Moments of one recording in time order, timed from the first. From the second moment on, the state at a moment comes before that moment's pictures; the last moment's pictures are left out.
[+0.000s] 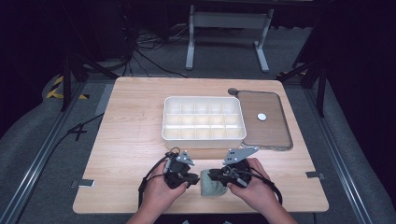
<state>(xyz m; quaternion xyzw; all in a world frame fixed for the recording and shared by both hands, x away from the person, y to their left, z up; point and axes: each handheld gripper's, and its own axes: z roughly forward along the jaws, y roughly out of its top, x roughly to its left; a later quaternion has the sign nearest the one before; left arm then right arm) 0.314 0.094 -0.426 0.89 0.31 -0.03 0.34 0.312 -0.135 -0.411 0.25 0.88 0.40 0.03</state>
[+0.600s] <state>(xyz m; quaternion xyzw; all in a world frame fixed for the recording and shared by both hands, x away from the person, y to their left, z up) 0.310 0.088 -0.425 0.89 0.30 -0.01 0.33 0.317 -0.138 -0.431 0.25 0.90 0.35 0.03</state>
